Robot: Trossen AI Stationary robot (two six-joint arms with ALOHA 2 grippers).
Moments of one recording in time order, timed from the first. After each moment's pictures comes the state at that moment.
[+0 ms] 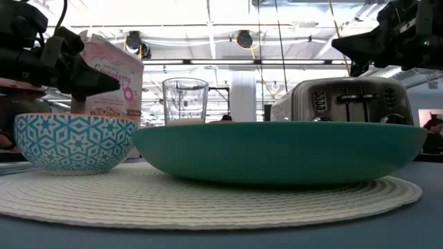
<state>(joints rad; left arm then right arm) 0.18 0.20 0.01 0.08 -0.08 -0.09 -0.14 0.27 0.02 0.42 -0.11 0.01</state>
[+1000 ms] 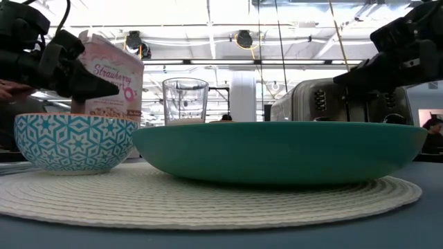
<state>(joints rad) 0.18 0.20 0.01 0.02 -0.08 -0.04 -0.14 0.27 0.02 0.15 -0.10 -0.14</state>
